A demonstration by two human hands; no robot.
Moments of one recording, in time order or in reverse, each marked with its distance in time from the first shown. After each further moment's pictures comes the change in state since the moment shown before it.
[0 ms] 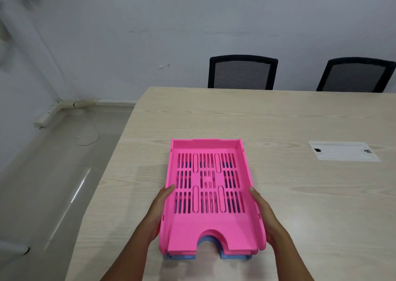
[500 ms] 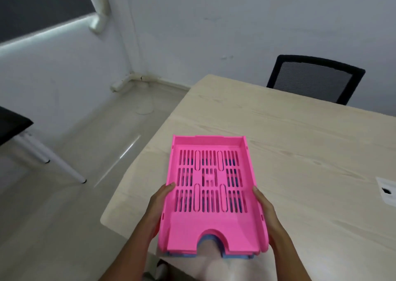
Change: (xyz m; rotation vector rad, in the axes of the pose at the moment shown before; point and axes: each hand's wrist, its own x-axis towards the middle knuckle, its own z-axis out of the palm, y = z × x) left_hand -0.050 -0.057 -0.047 -0.244 0.291 0.058; right_hand 0.027 -0.003 0.043 0.043 -0.385 0.069
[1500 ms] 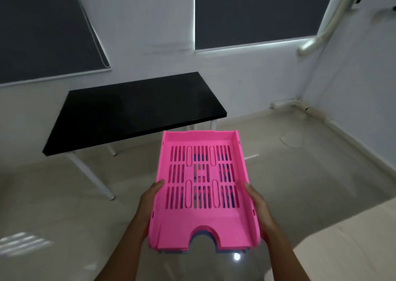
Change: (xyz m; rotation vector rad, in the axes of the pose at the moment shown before) left_hand -0.151 0.057 -0.488 -0.577 0.661 0.330; right_hand 0.127 0.177 0.562 -0.485 -0.750 0.190
